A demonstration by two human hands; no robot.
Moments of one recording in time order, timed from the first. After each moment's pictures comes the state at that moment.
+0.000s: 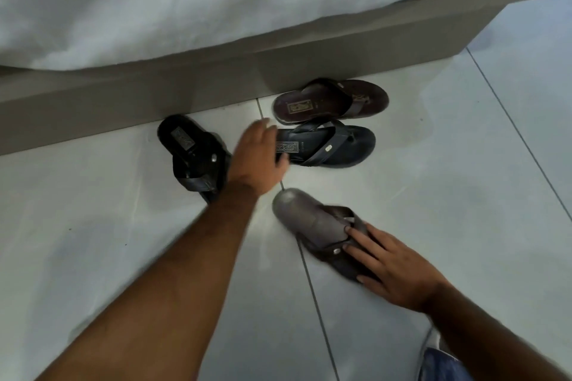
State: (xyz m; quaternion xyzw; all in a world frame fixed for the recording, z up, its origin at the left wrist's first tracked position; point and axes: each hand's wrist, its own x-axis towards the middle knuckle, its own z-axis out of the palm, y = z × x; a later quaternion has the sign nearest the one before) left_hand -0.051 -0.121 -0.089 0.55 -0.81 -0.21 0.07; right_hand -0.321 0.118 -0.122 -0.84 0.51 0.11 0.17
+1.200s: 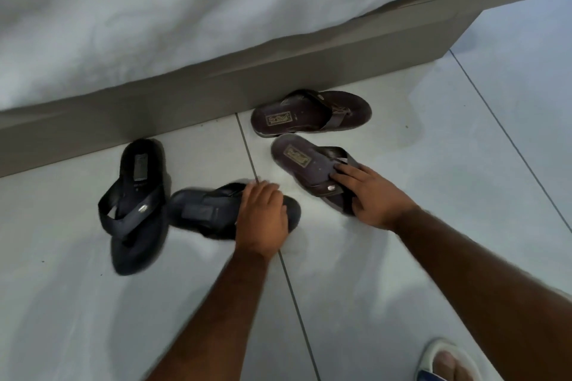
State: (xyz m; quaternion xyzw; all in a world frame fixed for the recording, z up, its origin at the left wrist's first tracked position) left_hand -0.085 -0.047 -0.136 0.55 -0.82 -0.13 0.05; right_hand -0.346 -0.034 -0.098 -0.74 0.62 0.05 0.26
